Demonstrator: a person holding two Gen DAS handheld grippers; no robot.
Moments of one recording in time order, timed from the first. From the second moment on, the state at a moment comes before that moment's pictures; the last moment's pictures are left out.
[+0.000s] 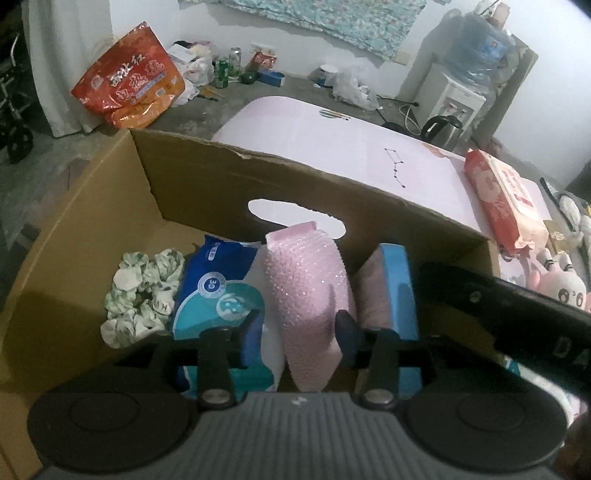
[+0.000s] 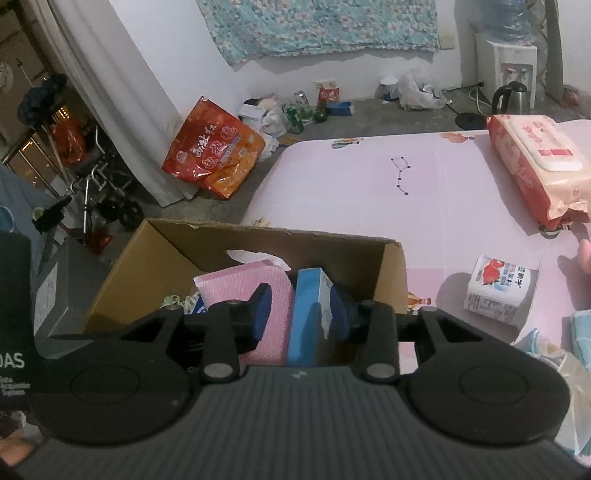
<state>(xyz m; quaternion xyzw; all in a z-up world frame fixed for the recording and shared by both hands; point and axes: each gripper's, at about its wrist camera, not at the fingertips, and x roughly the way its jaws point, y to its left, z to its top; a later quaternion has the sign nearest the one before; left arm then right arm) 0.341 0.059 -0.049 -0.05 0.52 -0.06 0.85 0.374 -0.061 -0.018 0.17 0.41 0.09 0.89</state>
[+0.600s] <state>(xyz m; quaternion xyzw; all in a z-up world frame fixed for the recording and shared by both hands) 0.277 0.069 0.028 -0.11 0.47 -0.06 0.88 0.272 -0.136 0.049 0.25 0.34 0.13 0.90</state>
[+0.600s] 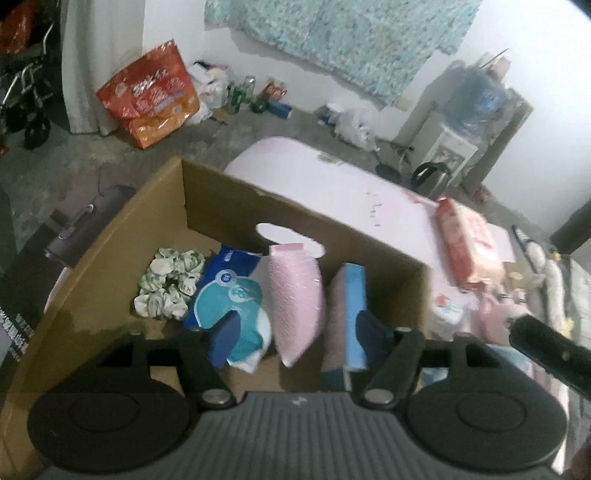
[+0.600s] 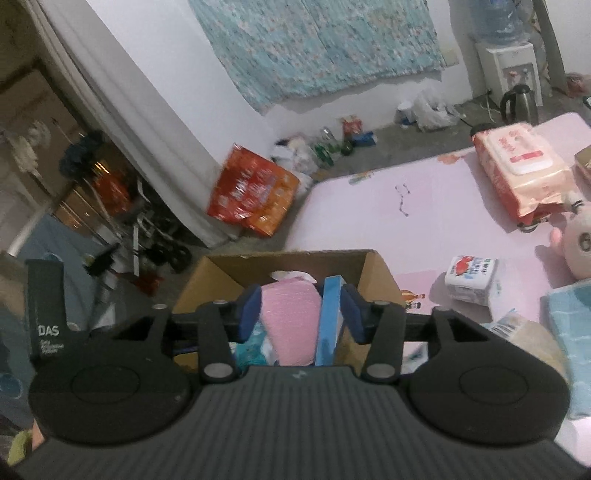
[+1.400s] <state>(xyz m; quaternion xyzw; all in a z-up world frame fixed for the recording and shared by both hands) 0.192 -0.192 0.006 0.05 0.49 -0.24 0.84 0.090 -0.372 -0.041 0.29 0.32 -0.01 0.90</state>
